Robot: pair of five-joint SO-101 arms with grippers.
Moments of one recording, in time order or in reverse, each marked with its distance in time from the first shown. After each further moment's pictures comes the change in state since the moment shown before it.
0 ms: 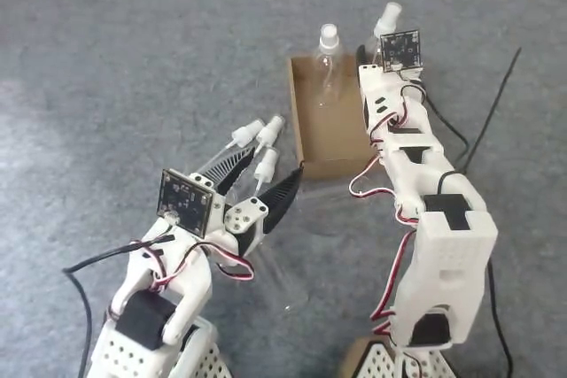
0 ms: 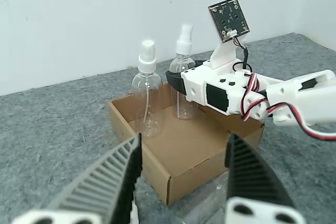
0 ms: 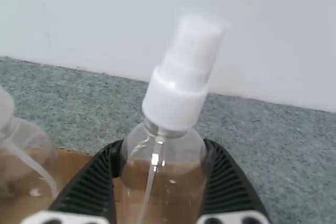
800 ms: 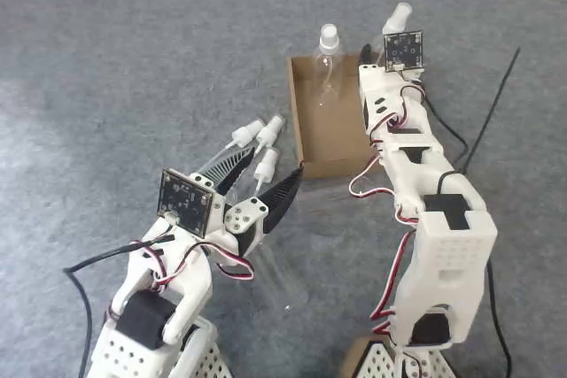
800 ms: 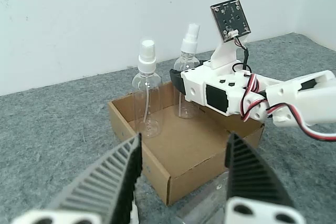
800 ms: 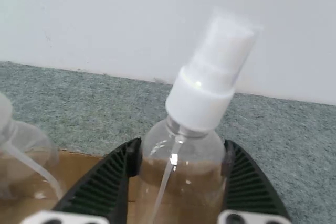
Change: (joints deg) left arm 0.0 0.0 0.0 0.0 0.0; right arm -0.1 0.1 0.0 0.0 -2.0
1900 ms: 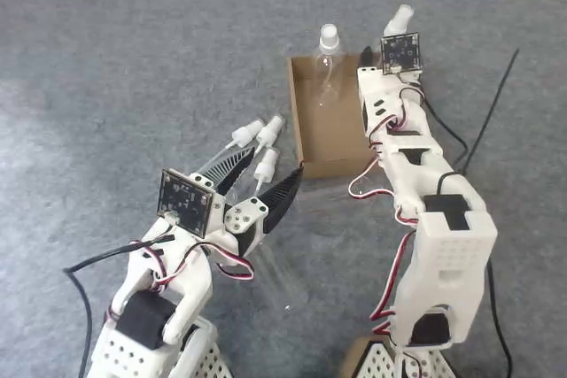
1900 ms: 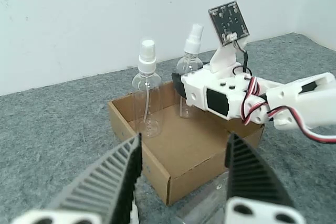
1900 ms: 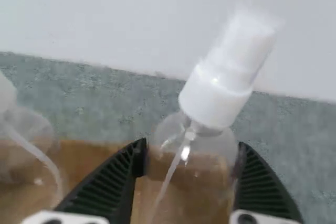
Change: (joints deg) left arm 0.0 0.0 0.0 0.0 0.0; right arm 0.0 0.0 1.3 -0.3 1.5
